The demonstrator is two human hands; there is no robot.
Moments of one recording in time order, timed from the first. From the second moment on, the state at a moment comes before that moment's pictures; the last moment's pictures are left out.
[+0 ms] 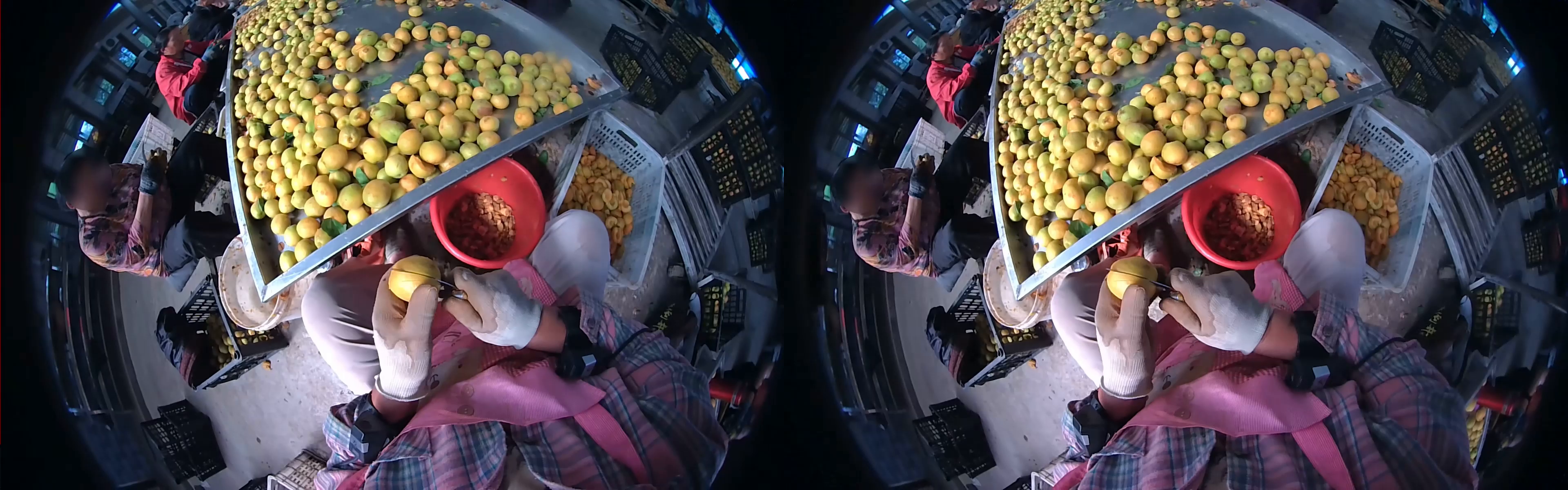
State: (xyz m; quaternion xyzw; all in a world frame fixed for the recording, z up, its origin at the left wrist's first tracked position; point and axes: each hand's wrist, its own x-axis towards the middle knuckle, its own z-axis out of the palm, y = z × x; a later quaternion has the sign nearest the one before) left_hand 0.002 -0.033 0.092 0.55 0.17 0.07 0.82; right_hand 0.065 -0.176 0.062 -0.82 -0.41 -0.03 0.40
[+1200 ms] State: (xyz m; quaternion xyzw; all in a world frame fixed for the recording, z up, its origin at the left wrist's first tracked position) left_hand 0.000 -0.027 0.072 0.73 0.13 0.10 0.66; right_hand 0.058 -0.185 0.046 -0.84 -0.43 0.08 0.32
